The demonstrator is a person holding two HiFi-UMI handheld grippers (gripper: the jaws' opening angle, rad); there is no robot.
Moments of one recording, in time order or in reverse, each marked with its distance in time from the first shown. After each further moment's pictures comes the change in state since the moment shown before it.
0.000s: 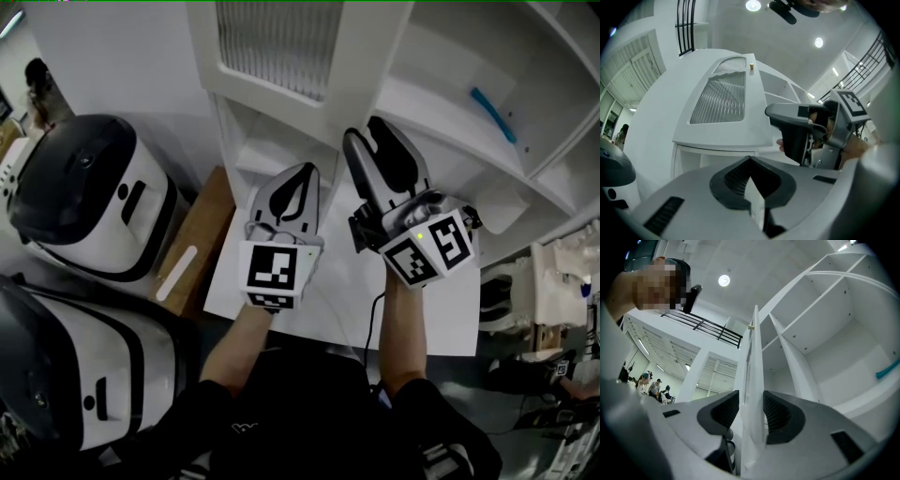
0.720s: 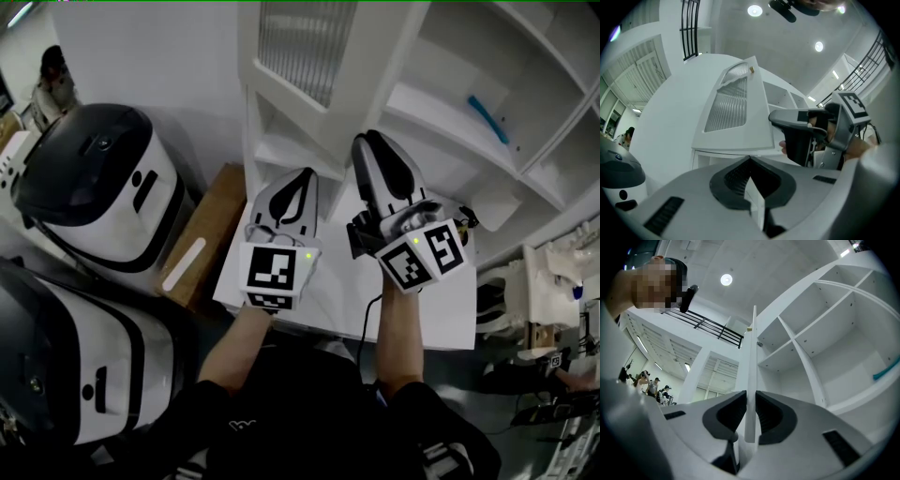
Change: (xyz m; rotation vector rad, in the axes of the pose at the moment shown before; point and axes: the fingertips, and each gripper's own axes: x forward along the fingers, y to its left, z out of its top) left arm -0.073 0.017 0.020 -0.010 -0.030 0.013; right arm -0.009 0.074 0.008 -0.012 -0.002 -0.029
